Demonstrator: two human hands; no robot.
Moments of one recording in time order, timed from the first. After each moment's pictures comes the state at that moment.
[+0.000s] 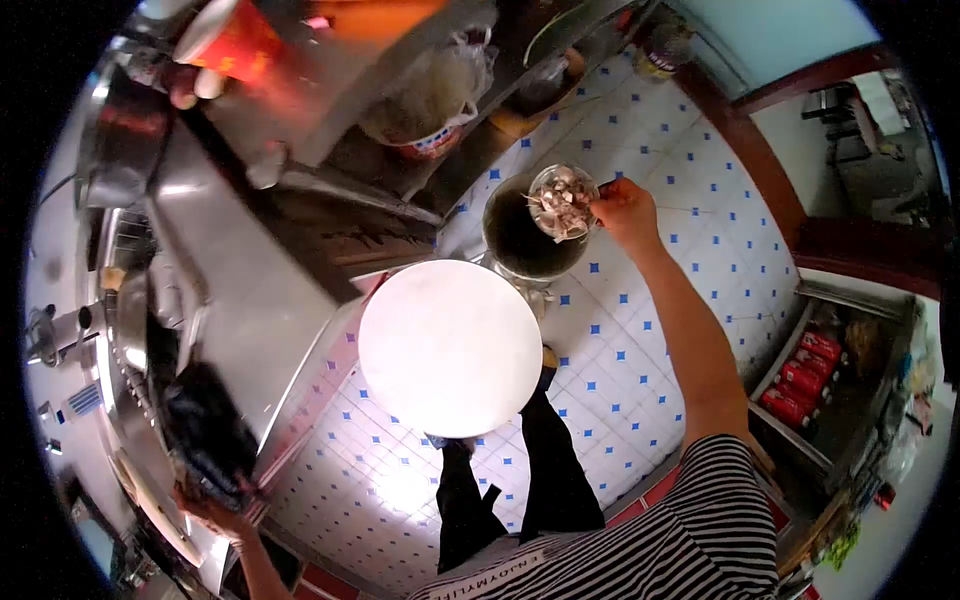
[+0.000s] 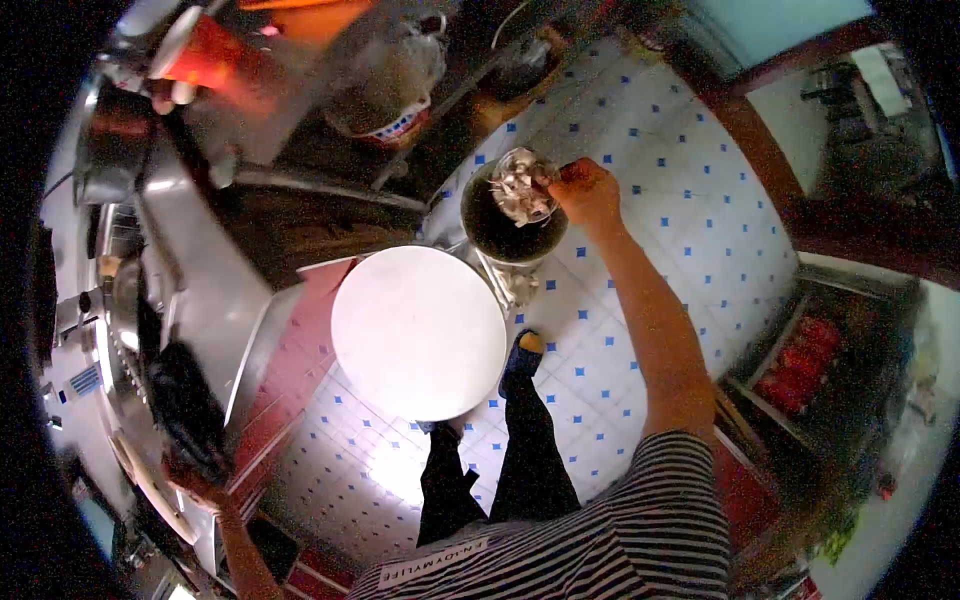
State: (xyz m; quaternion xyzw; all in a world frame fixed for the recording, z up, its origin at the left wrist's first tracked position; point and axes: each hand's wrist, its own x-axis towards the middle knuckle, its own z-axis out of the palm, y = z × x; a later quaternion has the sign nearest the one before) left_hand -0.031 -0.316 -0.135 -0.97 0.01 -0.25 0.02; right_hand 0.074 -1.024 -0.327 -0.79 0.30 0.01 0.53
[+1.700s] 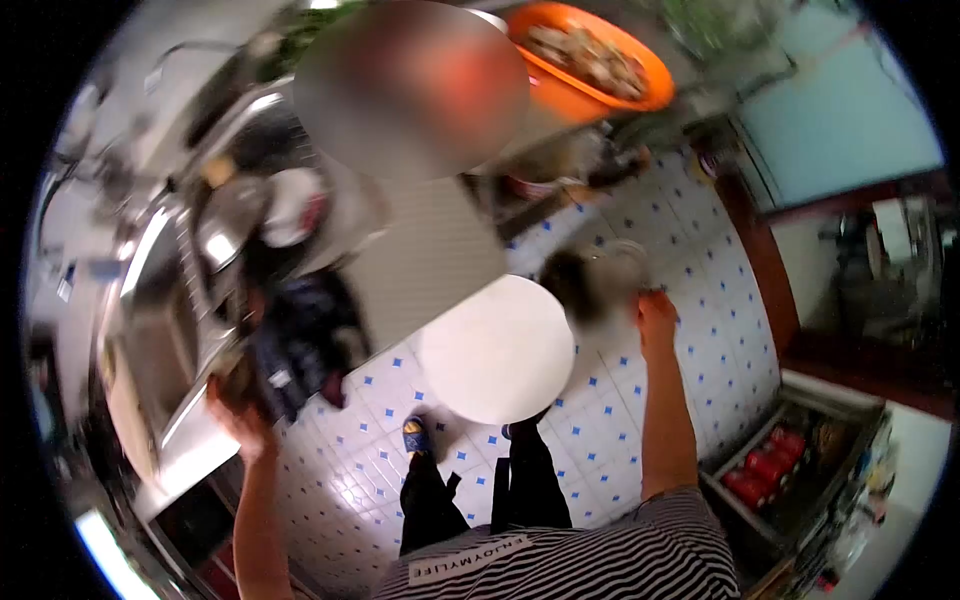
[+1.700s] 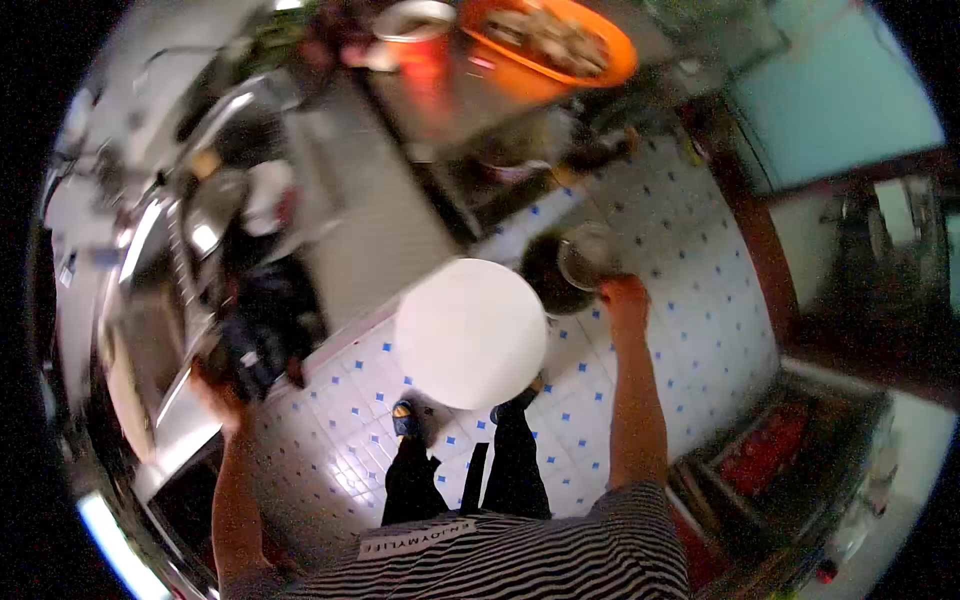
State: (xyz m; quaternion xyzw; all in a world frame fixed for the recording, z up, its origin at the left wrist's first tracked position) left_hand -0.039 -0.318 -0.160 -0.94 -0.02 -0.26 -0.21; right_hand 0.016 -0.977 -0.288 -0.66 0.31 -0.04 0.68
